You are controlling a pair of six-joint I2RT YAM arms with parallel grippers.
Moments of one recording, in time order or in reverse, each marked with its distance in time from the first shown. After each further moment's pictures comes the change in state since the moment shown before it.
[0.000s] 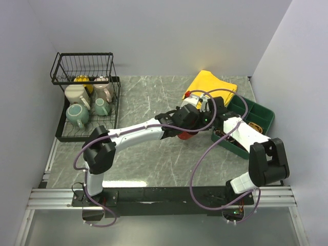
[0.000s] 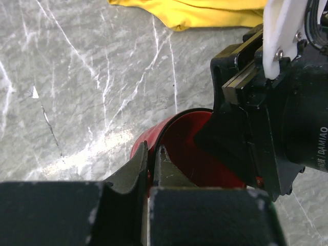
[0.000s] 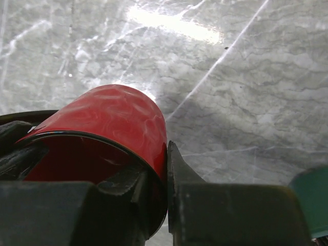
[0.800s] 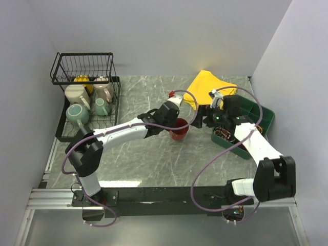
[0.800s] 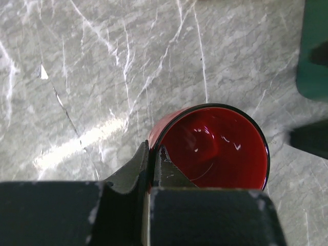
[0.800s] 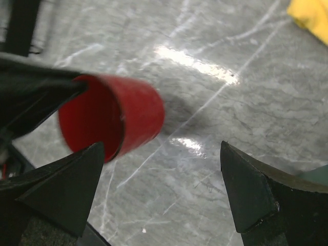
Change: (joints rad) left arm 0.143 -0.159 -0.272 0.142 0.223 0.069; right arm -0.144 -0.190 -0.050 0.048 -0.229 -0.055
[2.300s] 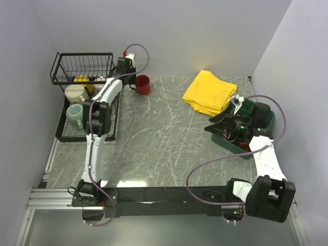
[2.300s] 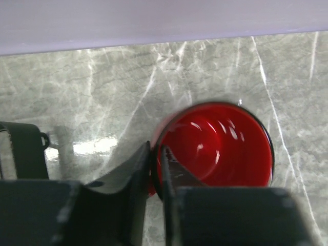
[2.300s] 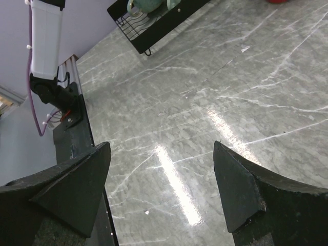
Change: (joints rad) left arm 0.683 0.735 0.924 -0.127 0.323 0.159; right arm -0.349 -0.181 -0.118 0.079 -0.772 -0.260
